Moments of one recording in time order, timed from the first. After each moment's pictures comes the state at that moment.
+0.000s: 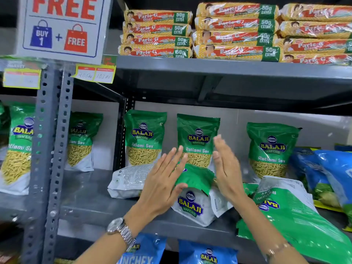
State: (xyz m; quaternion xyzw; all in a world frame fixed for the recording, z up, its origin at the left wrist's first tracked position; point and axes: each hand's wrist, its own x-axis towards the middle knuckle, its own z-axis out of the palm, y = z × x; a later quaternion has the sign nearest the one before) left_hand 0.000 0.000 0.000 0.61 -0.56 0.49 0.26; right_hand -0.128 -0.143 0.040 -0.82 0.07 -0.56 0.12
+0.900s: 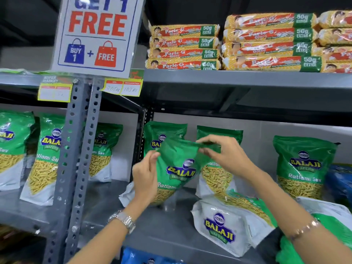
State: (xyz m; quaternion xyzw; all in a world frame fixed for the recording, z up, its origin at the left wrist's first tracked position) left_hand 0.066 0.036 0.040 0.50 -0.36 0.45 0.64; right_hand -0.081 -0.105 0.128 -0.90 -0.02 -0.43 0.08
